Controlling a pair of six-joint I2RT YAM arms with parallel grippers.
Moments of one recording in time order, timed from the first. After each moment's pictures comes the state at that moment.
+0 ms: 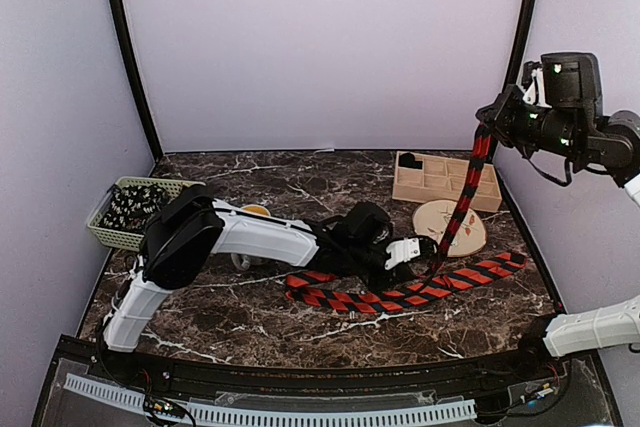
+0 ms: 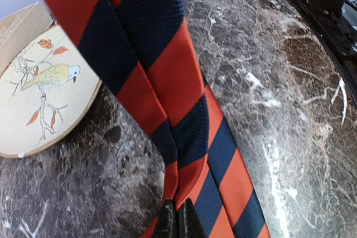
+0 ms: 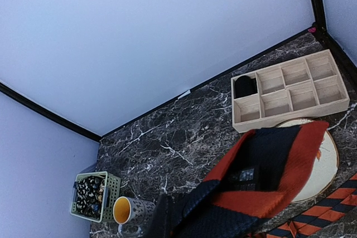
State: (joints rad) left arm -1.08 2.35 1.70 0.02 0.37 0.43; right arm 0.67 1.06 1.48 -0.82 0.34 0.87
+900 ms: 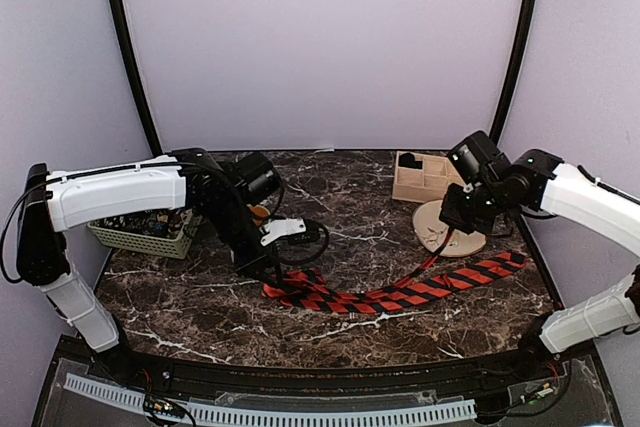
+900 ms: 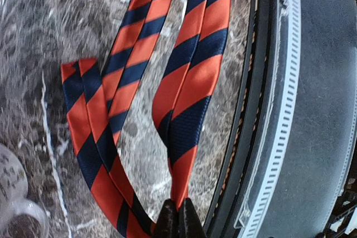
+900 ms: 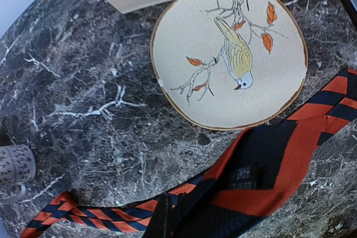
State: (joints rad) left arm -0.89 1.63 1.35 -1.02 0.44 0.31; right arm 0.66 1.24 1.10 -0.91 0.27 0.96
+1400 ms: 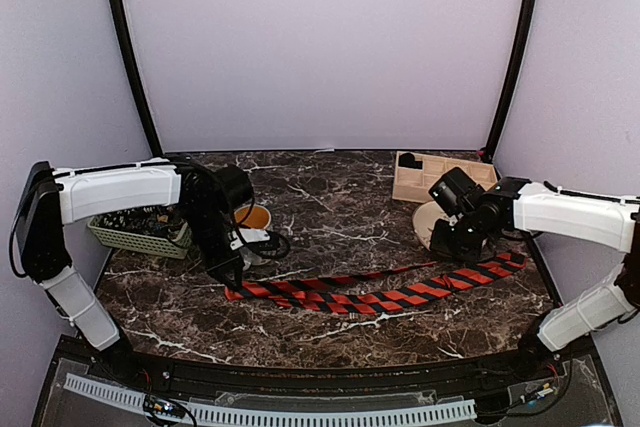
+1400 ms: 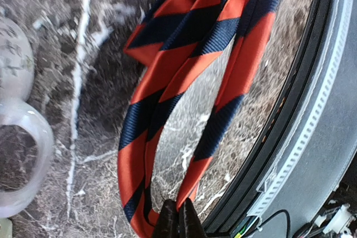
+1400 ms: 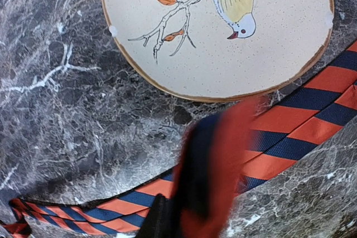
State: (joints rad) left arm -0.71 1.62 1.25 -1.19 0.34 0.34; right arm 0.66 1.34 0.92 -0.79 0.19 0.98
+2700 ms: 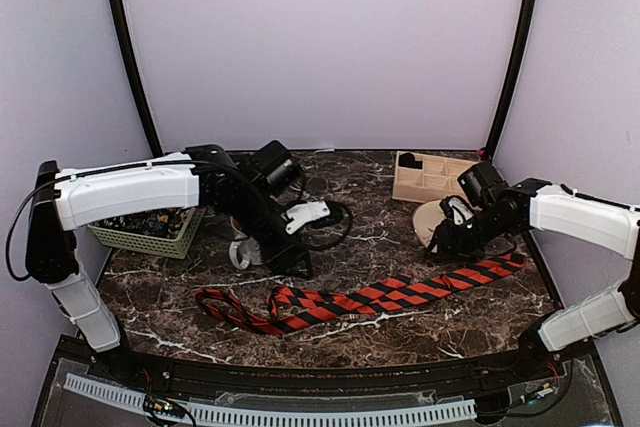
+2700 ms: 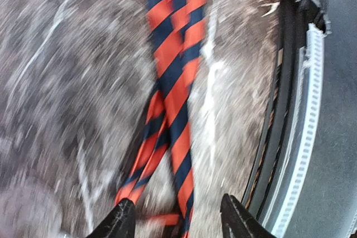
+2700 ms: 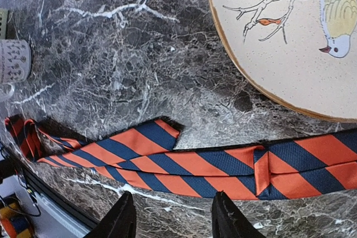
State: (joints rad) left arm -0.91 1.65 1.44 -0.95 0.27 0.22; right arm 0.46 1.27 0.85 -0.71 -0.28 0.52
